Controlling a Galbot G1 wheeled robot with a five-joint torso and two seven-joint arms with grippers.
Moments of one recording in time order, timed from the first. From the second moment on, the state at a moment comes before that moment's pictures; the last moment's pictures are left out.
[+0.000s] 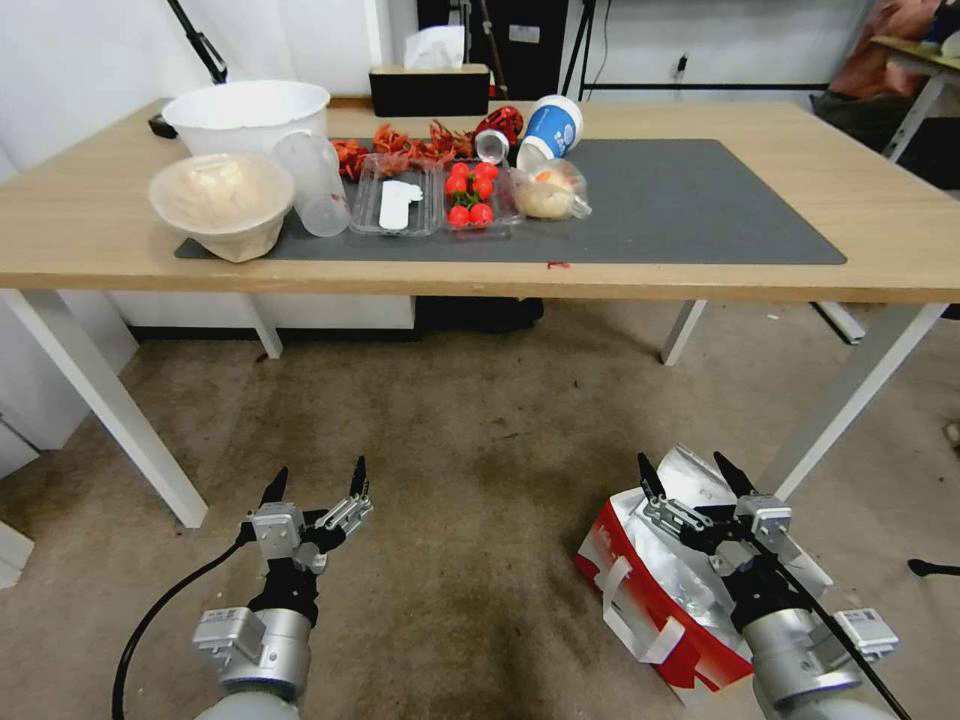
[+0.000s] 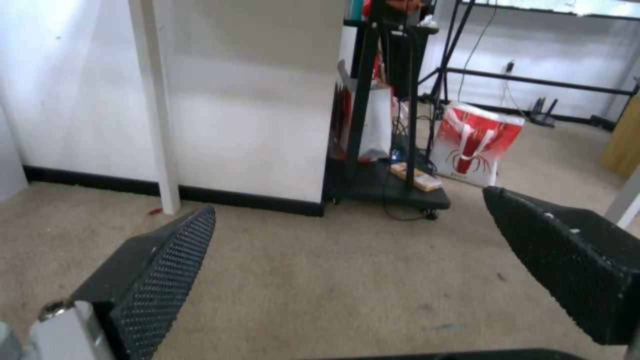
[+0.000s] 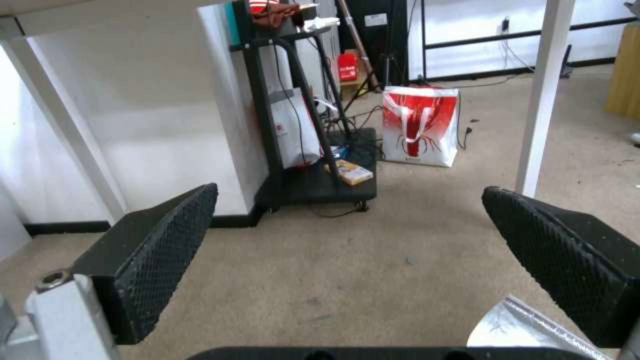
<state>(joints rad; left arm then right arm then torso) 1.79 -1.24 -0.39 -2.24 -0.35 -0.10 -0.31 -1.85 1.34 0.65 2.29 0.39 0.02 -0.08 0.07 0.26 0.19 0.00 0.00</state>
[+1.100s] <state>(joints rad) 1.79 -1.25 -0.38 -2.23 -0.35 -0.10 -0.32 -1.84 1.34 0.64 2.28 0.38 0.02 -0.09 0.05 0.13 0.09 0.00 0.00</state>
